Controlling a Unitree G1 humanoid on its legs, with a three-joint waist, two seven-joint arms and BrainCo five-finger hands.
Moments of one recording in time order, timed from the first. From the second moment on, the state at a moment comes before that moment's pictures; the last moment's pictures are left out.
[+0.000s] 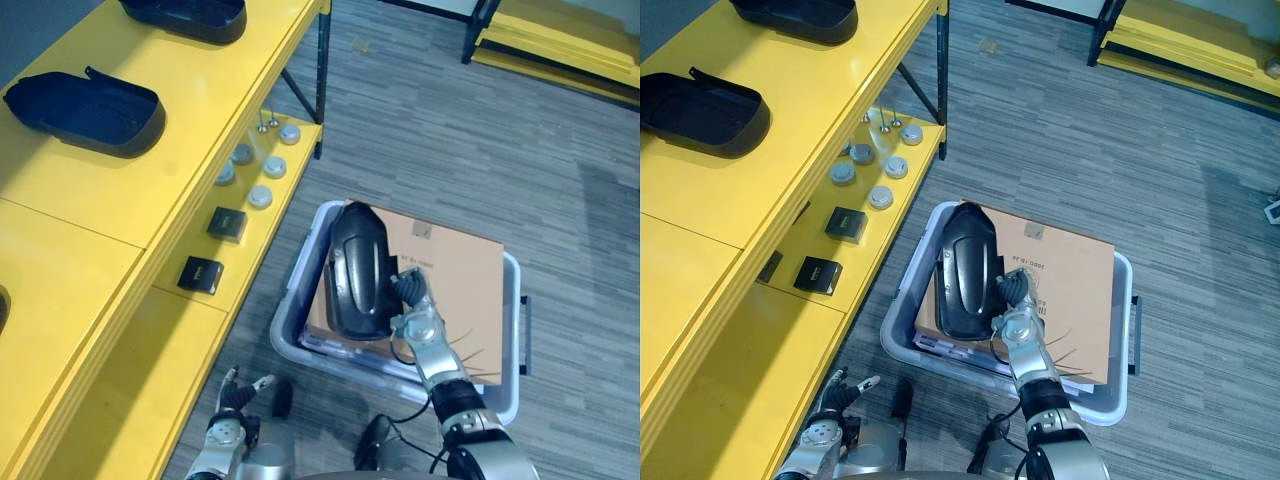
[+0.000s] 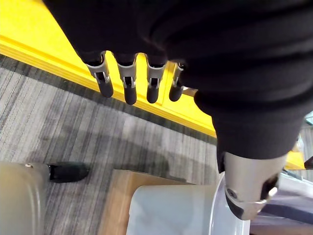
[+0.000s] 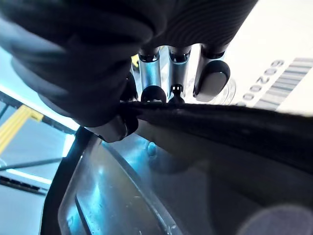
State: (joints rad) left arm 0.11 0.10 0.01 0.61 0.05 -0.09 0.27; right arm -0.17 0.03 -0.08 0.31 -0.46 0.13 -0.33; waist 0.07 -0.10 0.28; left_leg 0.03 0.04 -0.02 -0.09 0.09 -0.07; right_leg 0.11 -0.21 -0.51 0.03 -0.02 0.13
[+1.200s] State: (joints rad) left arm 0.02 0.04 -0.36 -0.02 0.05 -0.16 0.34; right arm -0.08 0.03 0.21 -0.05 -0.43 0.04 -0.37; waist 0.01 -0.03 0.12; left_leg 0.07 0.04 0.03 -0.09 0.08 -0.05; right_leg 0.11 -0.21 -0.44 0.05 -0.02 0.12
